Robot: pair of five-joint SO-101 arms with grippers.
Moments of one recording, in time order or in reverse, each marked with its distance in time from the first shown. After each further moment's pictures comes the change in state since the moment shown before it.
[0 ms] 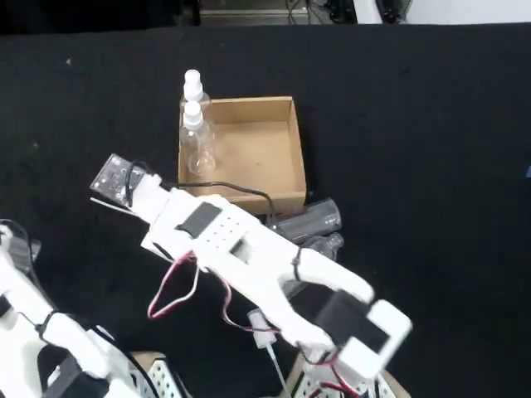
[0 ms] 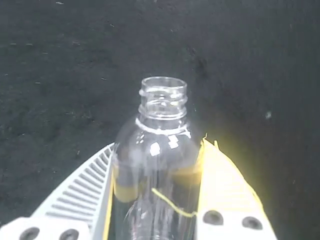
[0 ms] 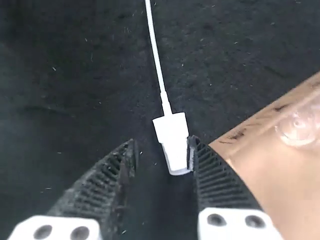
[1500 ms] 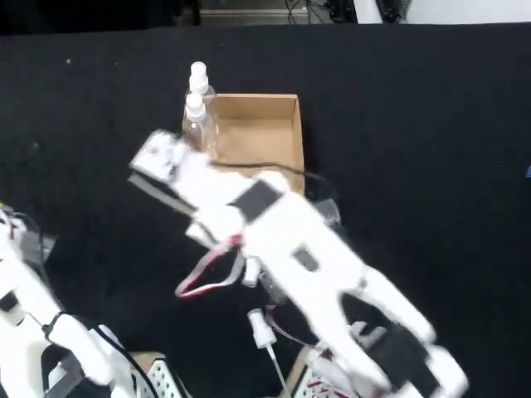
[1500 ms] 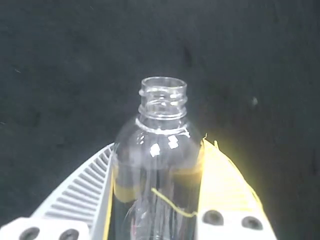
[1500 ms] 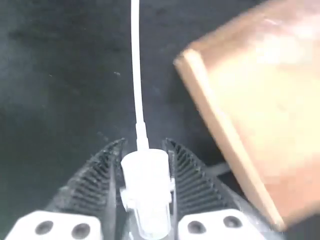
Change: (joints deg) left arm 4.7 -1.4 0.0 3.4 1.3; right arm 10.0 -20.6 -1.6 28.6 4.0
